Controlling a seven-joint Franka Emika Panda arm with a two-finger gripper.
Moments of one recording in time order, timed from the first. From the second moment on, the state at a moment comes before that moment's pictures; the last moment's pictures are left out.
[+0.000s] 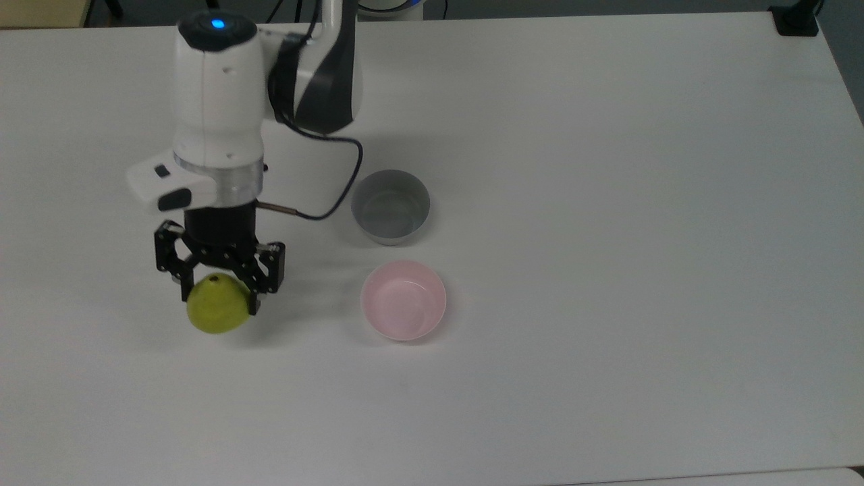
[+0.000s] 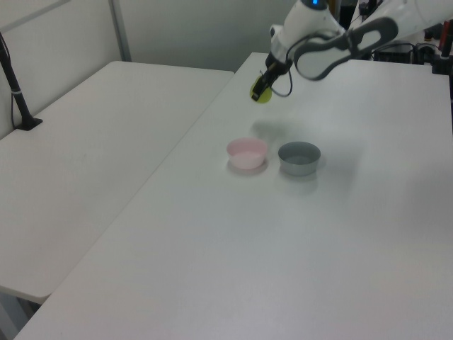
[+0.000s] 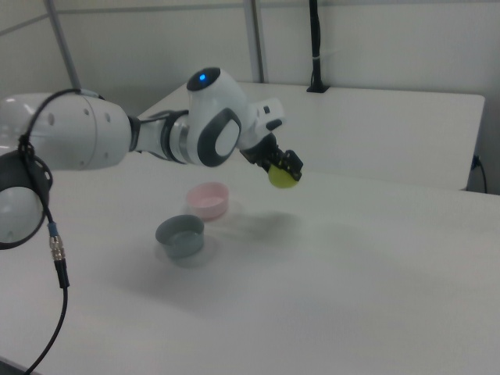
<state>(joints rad) -0.08 0.55 -0.09 -1.52 -0.09 2.61 0.05</state>
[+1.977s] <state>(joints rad) 0.17 0.51 -0.07 -1.61 -0.09 2.51 0.24</state>
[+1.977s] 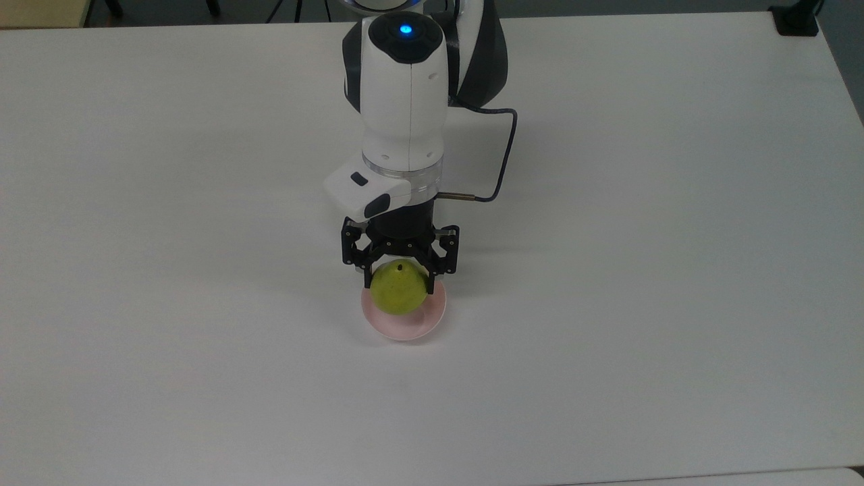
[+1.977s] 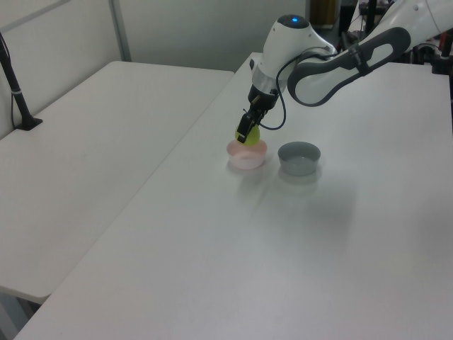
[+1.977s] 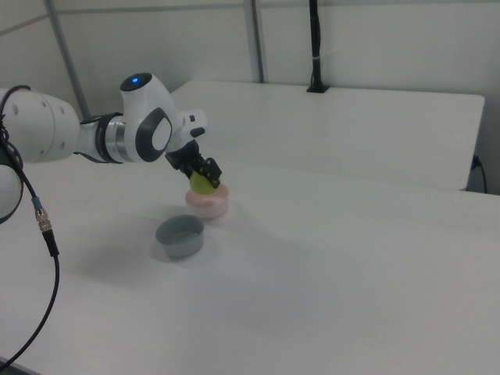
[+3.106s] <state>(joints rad) 0.18 0.56 -0.07 -1.61 -0.09 2.56 0.24</state>
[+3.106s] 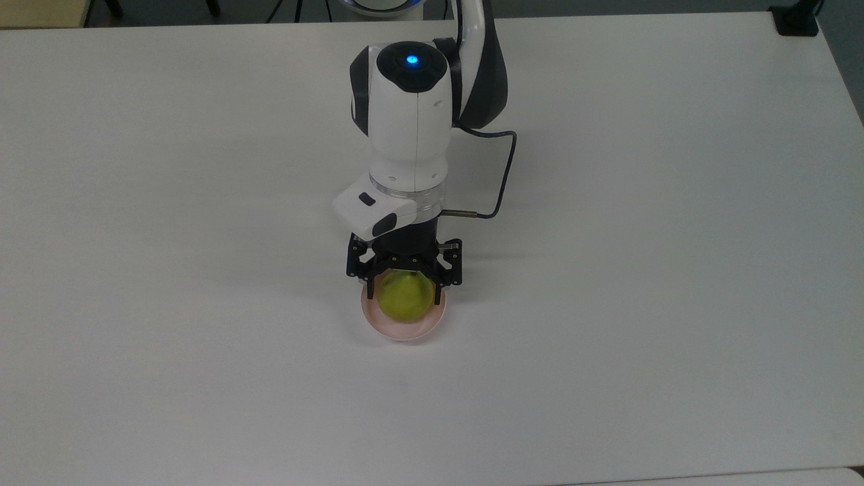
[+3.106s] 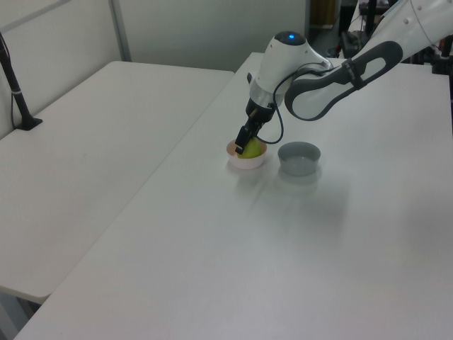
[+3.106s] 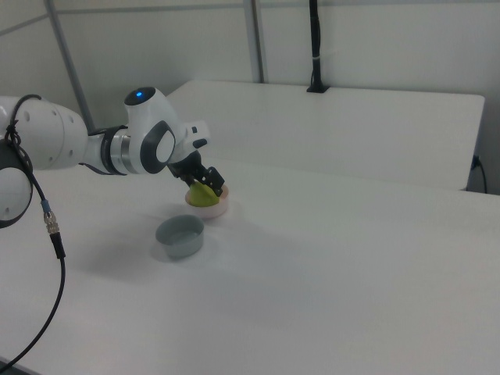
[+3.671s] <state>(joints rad) 0.18 0.53 -0.08 -1.59 -0.09 2.54 0.25</state>
